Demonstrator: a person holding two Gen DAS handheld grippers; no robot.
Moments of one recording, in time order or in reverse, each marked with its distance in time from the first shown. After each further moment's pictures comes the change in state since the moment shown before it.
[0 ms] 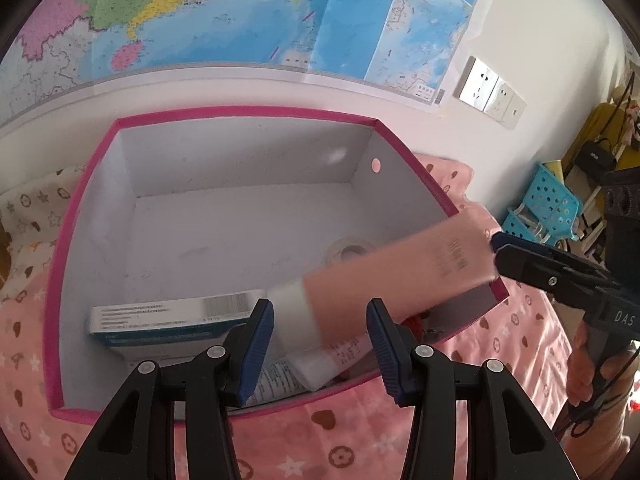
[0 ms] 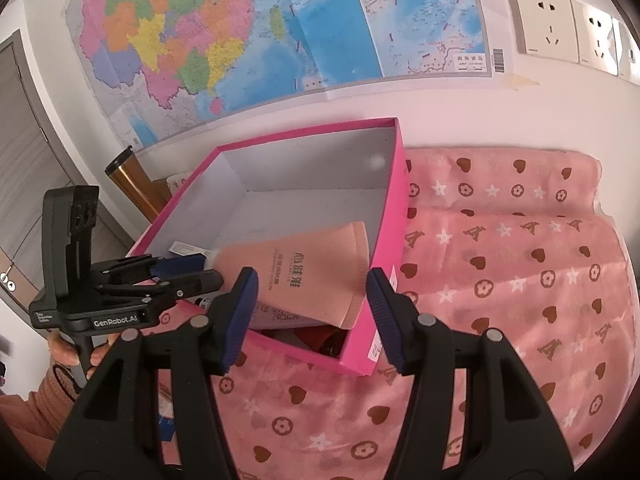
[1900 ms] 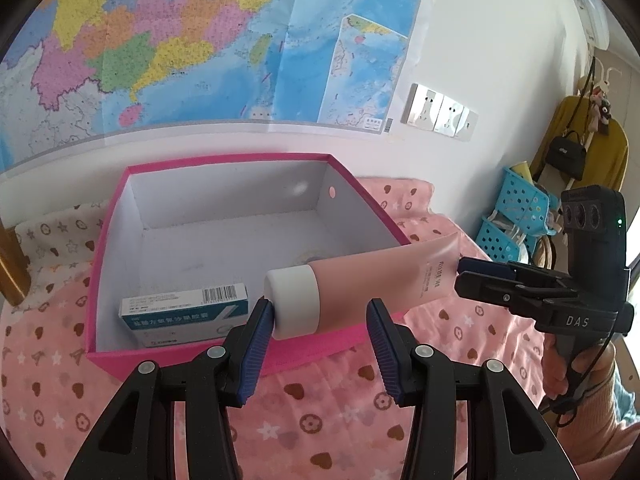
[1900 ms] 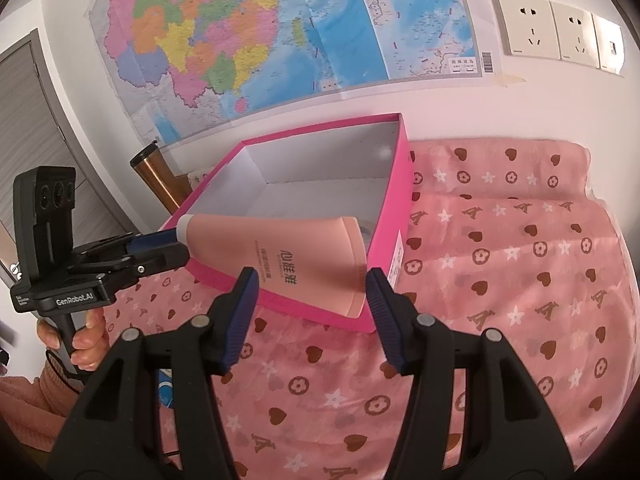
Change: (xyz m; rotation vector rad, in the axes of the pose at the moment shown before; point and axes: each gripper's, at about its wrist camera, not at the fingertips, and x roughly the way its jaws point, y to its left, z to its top) left arm -0.064 -0.031 -0.028 0.084 -0.135 -0.022; right arm -0.040 0.010 -0.036 -0.013 -0.043 0.031
